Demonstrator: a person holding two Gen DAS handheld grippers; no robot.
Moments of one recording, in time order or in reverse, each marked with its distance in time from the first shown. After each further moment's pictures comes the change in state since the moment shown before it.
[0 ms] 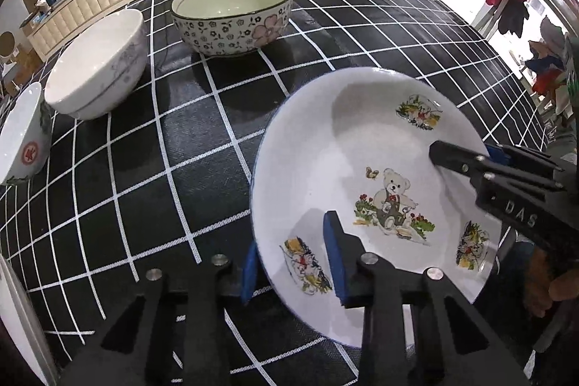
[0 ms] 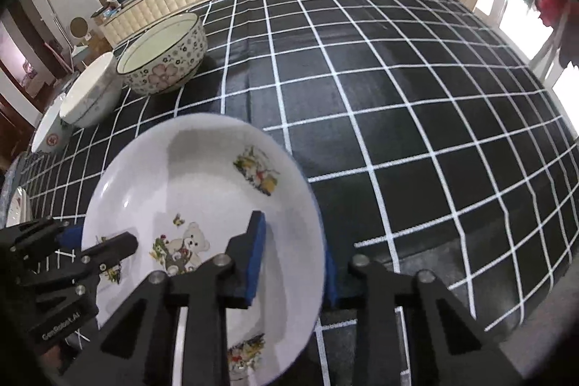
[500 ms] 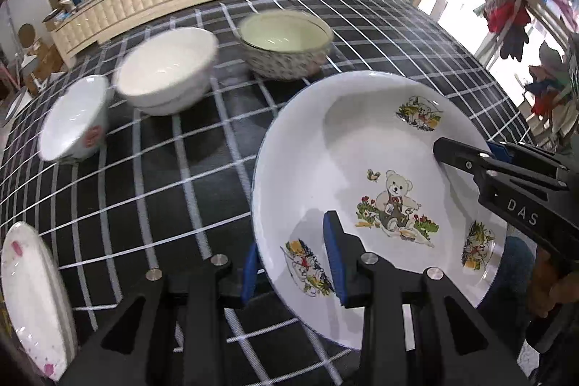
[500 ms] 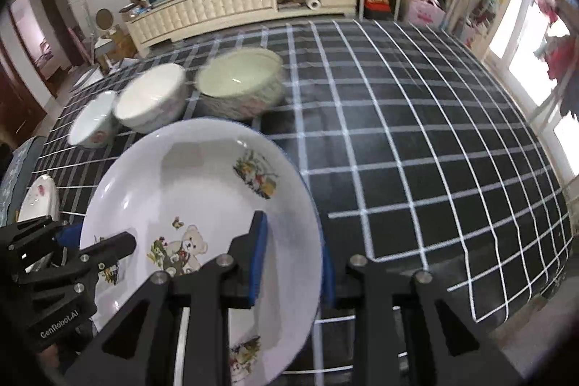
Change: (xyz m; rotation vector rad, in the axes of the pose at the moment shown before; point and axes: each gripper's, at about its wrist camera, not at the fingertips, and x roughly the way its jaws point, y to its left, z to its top) left arm -0.064 0.035 -0.020 -0.069 -0.102 0.026; right arm -0.048 0.076 0.015 -0.113 -0.095 0.019
